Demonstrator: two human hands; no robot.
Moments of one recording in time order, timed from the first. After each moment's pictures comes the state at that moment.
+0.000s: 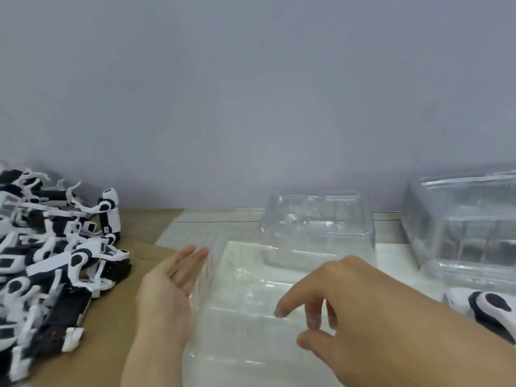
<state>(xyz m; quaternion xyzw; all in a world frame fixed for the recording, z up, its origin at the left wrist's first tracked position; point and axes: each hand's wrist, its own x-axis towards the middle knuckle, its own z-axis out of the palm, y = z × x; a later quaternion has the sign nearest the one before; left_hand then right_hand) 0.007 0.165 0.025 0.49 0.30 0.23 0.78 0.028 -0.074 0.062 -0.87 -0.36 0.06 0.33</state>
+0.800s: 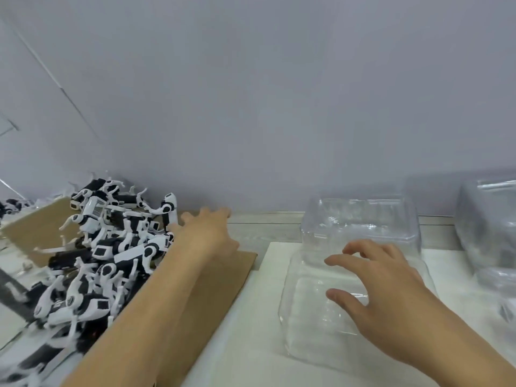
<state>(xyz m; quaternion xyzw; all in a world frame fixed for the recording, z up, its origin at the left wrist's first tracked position) 0.050 0.204 0.100 0.94 0.31 -0.06 -0.07 0.046 -0.068 0.031 -0.91 -0.31 -0.01 0.28</state>
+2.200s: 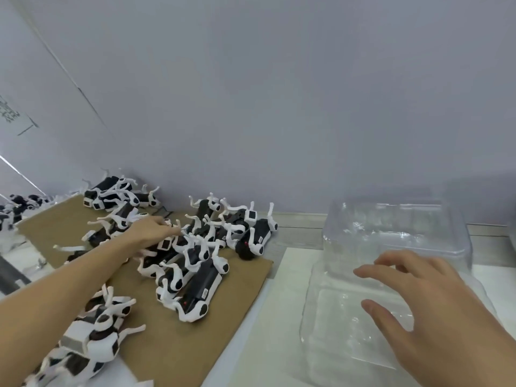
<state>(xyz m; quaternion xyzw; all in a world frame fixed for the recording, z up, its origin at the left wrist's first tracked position) 0.039 0.418 0.079 0.91 0.40 0.02 0.11 0.056 -0.061 0.021 -0.92 -0.30 -0.05 0.26</state>
